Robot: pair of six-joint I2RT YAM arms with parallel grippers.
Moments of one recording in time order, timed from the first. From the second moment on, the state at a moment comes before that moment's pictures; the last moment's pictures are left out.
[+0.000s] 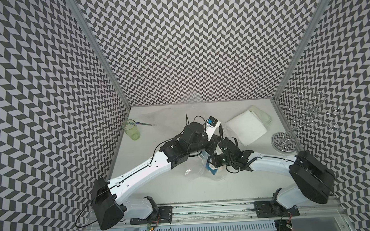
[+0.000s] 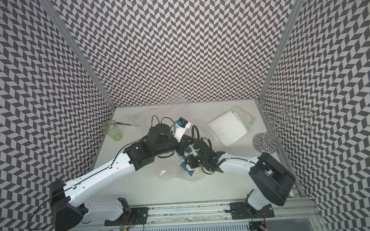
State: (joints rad) left arm -0.91 1.31 1.17 -0.29 0.14 -0.18; right arm 0.77 1.58 0.72 -0.02 -0.21 0.57
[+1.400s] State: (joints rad) left arm -0.96 1.29 0.89 -0.01 0.19 -0.32; right arm 0.63 1.31 0.74 -0.31 -0.41 0.60
